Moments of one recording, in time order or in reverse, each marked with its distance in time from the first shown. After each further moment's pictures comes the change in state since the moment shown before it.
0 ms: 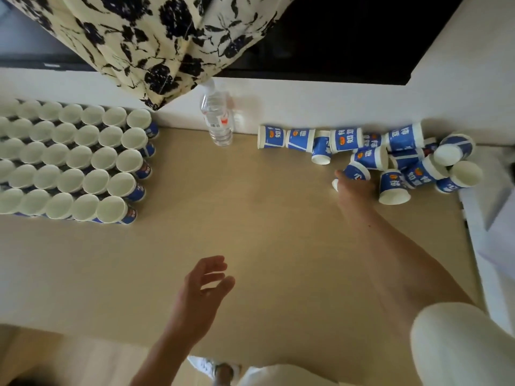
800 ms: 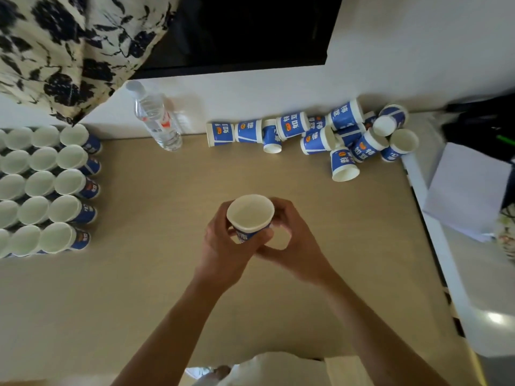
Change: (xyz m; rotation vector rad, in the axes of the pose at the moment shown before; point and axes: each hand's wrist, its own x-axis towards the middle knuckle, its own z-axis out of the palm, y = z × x) left_hand 0.032 0.104 0.100 0.030 -0.132 0.295; right_hand -0.125 0.019 -0.151 -0.624 -1.058 -0.690
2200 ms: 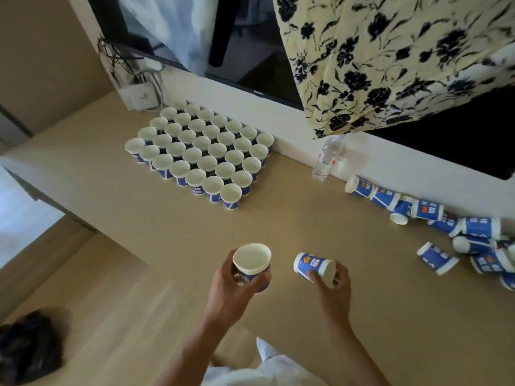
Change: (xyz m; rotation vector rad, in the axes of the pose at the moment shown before) left_hand -0.188 -0.090 -0.195 -0.275 0.482 -0.158; right_hand -0.056 0.015 0.196 -0.075 0.259 0.218
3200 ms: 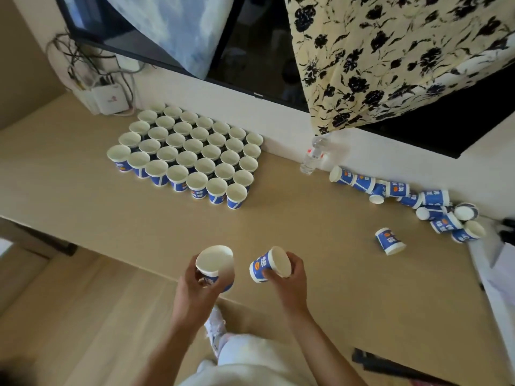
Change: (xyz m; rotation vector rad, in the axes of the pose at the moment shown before) left_hand 0.022 -0.037 -0.167 -0.077 -0.086 -0.024; right_hand -0.120 -0.028 0.140 0.058 -0.030 0.017
